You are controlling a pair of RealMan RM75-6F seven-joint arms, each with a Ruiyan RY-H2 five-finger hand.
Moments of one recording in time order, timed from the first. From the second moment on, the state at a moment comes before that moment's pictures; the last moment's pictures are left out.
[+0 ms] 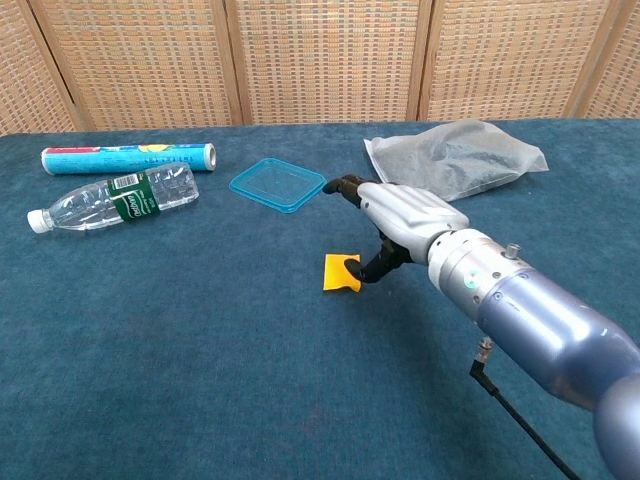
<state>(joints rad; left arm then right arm) -0.10 -1.22 -0.09 -1.52 1.48 1.53 0.01 0.73 -1.98 0.28 -1.25 -1.11 1.08 -0.42</state>
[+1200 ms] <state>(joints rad) -0.10 -1.21 -0.09 -1.52 1.46 1.52 0.00 0.78 -2.12 0.32 -0.98 -1.12 1.03 -0.36</state>
